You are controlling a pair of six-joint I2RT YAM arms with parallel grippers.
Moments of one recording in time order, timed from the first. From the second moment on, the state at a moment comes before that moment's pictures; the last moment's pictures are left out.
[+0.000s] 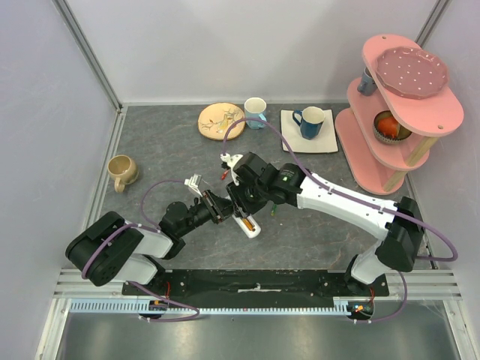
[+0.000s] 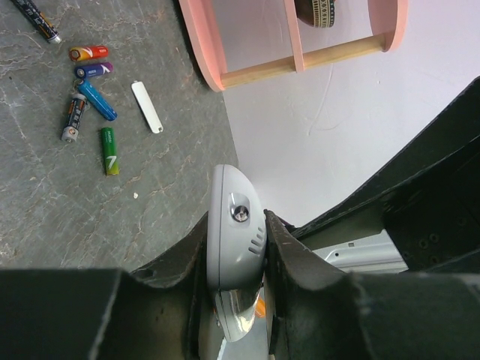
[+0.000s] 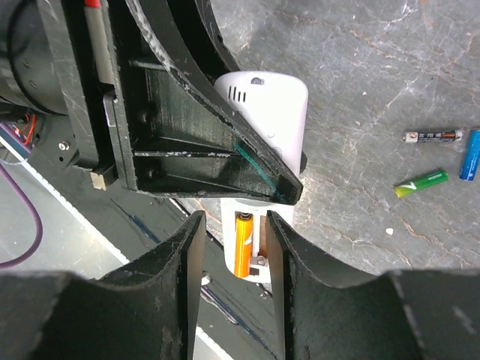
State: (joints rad) left arm -0.65 1.40 0.12 1.28 0.33 -1.27; right arm 1.01 1.57 1.39 -0.77 -0.07 0.37
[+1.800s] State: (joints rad) left arm -0.54 1.52 0.38 1.29 0.69 -1.47; right arm 0.76 0.89 0.66 -0.10 -0.46 0.28
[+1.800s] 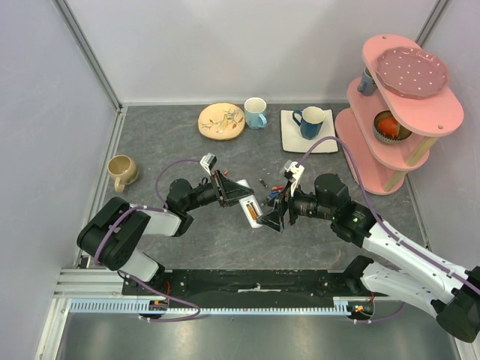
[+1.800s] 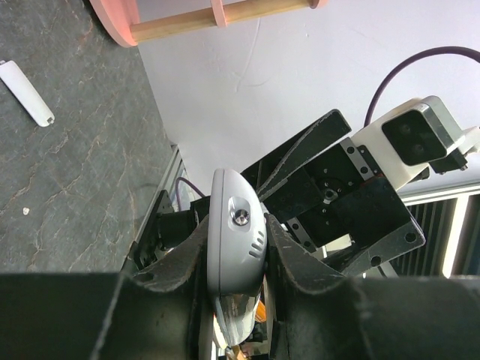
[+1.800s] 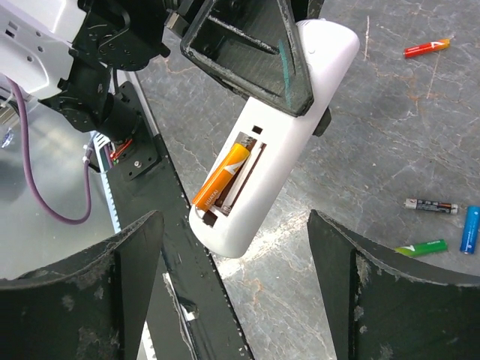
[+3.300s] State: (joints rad) left arm -0.55 1.52 0.37 1.29 0.70 -1.47; right arm 0.76 1.01 0.65 -0.04 -0.48 0.31
